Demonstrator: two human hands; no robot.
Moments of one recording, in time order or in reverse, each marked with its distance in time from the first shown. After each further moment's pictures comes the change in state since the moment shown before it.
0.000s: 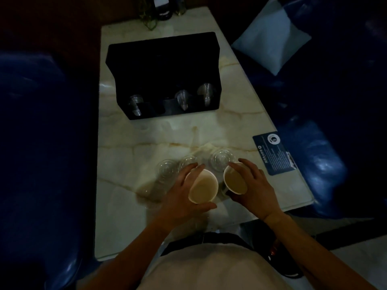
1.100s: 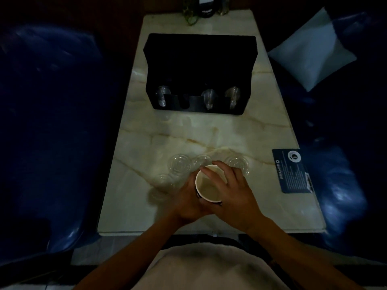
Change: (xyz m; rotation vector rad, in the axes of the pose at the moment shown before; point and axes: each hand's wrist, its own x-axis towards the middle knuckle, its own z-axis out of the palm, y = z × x) left_hand -0.010 -0.002 0.020 -0.417 0.159 -0.158; right_hand 0.012 -0.083 0.002 -0.083 -0.061 -0.393
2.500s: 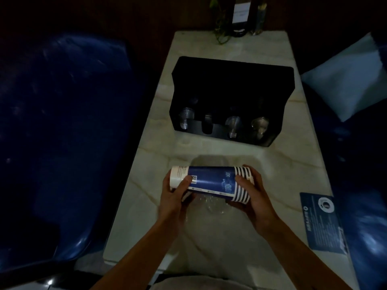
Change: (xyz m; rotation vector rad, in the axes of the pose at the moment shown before) left_hand 0.068 0.013 -0.078 -0.950 0.562 -0.444; right_hand 0.117 0.045 0.013 1.410 -0.072 0.728
